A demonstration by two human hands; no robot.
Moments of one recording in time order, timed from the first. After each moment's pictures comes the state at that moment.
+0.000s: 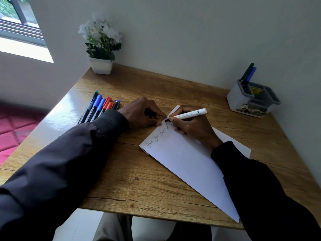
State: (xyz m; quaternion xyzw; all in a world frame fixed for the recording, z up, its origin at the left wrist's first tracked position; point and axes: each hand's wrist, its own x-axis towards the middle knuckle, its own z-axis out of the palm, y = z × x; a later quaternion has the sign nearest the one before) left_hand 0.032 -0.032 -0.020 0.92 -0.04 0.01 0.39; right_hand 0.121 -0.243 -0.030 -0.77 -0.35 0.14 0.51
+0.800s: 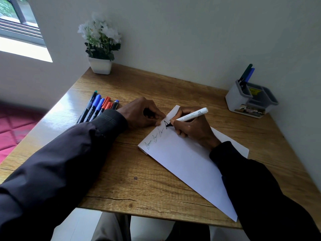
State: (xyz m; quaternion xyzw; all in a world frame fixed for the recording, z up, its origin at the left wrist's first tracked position) left_hand 0.034 -0.031 -0.021 0.93 -0.04 0.01 0.38; right_hand 0.123 -0.248 -0.033 -0.76 -0.37 0.13 0.51
